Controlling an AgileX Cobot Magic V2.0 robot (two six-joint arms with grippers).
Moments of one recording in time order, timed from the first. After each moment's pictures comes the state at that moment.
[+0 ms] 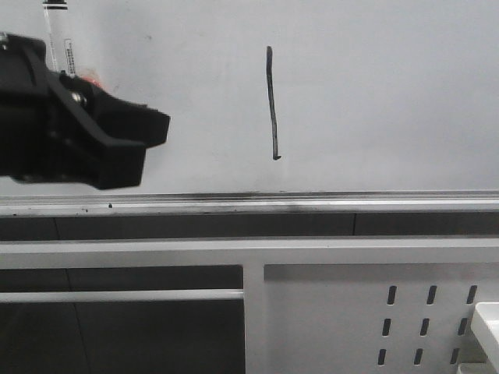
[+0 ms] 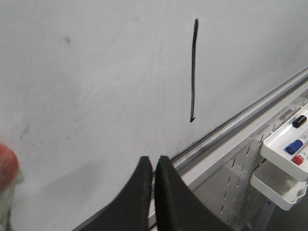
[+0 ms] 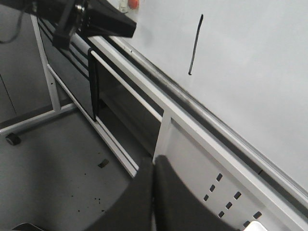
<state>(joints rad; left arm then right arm) -0.82 1.29 -0.39 -0.16 -0.58 0.14 0.91 0.21 -0.49 -0.17 0.74 0.00</state>
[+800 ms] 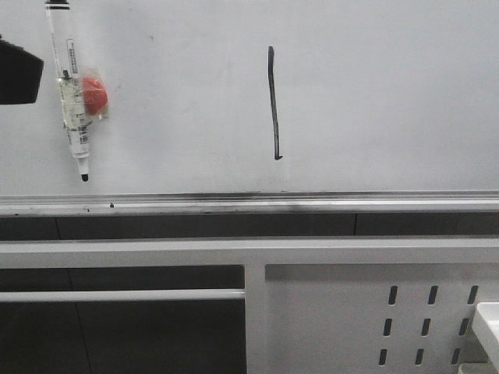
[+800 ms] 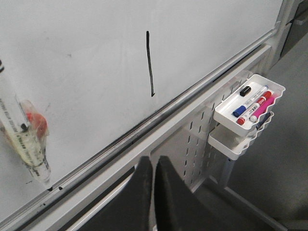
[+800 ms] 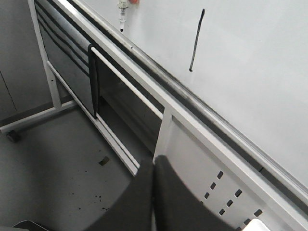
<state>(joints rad) -0.82 0.77 -0.41 -0.16 0.07 0.17 0.91 0.21 -0.48 -0.17 0.75 0.00</state>
